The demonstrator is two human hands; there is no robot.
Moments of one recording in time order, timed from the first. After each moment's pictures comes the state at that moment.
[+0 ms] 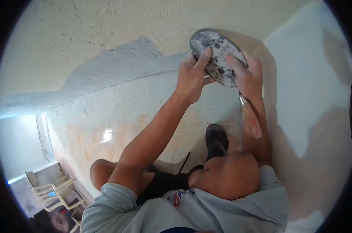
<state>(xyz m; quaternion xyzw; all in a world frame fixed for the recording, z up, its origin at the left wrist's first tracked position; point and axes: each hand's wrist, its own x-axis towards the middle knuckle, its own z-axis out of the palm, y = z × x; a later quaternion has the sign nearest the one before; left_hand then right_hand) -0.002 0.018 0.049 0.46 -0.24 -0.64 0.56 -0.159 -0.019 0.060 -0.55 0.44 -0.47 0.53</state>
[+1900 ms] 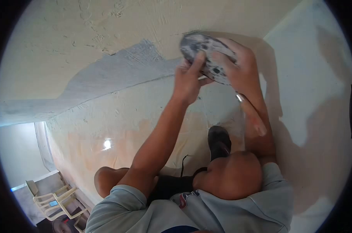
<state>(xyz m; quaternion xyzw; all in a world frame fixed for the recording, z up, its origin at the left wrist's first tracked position) 0.020 0.017 0.018 0.42 -0.25 -0.64 0.60 -0.128 -0.026 0.081 -0.71 0.39 -0.45 0.37</state>
